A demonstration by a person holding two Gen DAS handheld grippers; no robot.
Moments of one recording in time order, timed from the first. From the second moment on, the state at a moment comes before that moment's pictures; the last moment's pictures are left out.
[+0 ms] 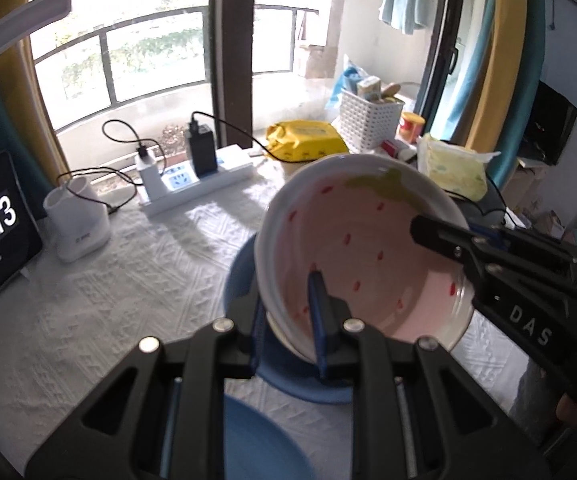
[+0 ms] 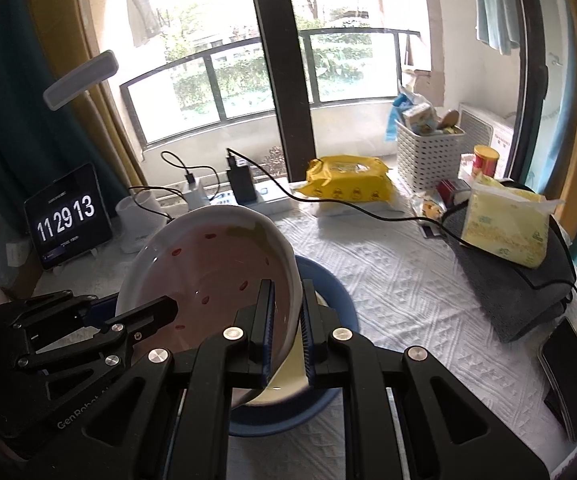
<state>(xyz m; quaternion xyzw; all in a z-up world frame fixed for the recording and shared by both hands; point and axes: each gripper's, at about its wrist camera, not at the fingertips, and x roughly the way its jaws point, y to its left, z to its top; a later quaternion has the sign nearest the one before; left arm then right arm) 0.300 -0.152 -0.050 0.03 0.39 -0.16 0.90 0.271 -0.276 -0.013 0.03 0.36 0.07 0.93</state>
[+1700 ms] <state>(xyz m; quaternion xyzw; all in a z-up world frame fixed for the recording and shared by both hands) 0.324 -0.148 -0.073 0.04 0.43 -0.14 0.89 0.290 -0.296 -0.054 0.05 0.41 0.07 0.91</state>
